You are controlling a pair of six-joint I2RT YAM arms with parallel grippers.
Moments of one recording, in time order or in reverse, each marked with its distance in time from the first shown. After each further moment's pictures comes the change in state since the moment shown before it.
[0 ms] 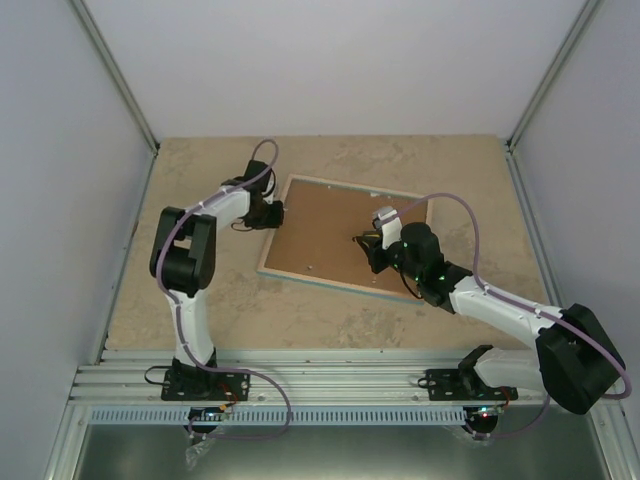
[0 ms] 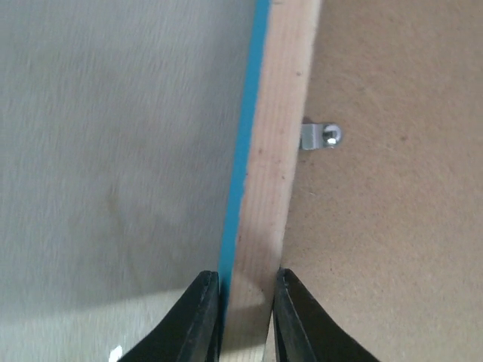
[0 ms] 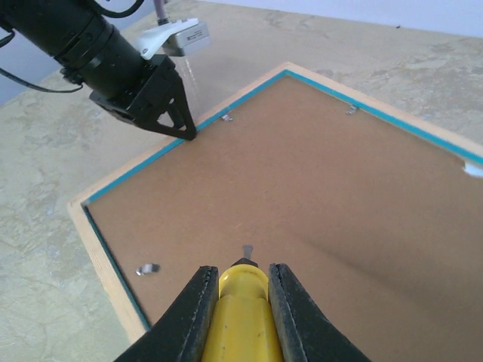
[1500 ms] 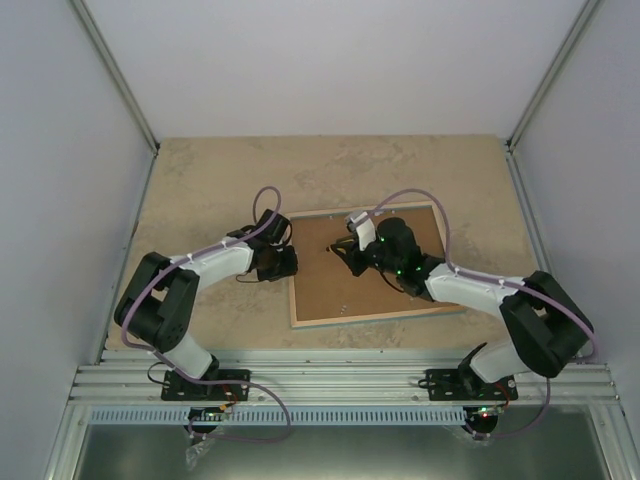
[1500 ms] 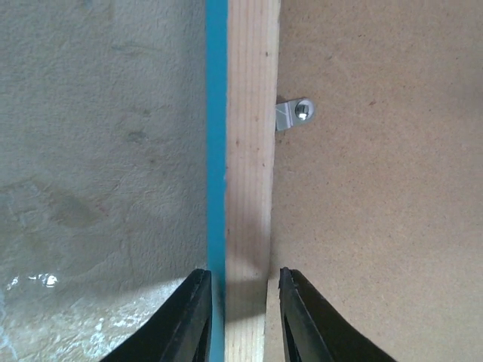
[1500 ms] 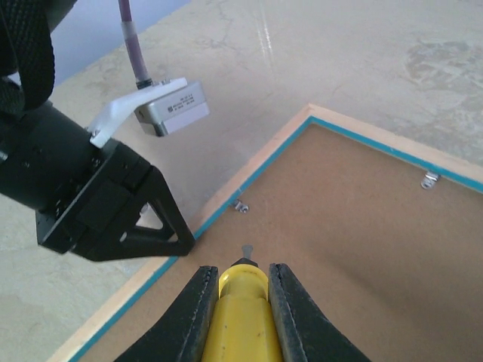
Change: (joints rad) left arm -0.248 -0.441 -0.571 0.134 0.045 -0.455; right arm 0.057 0.206 0.080 0.080 -0.173 0.002
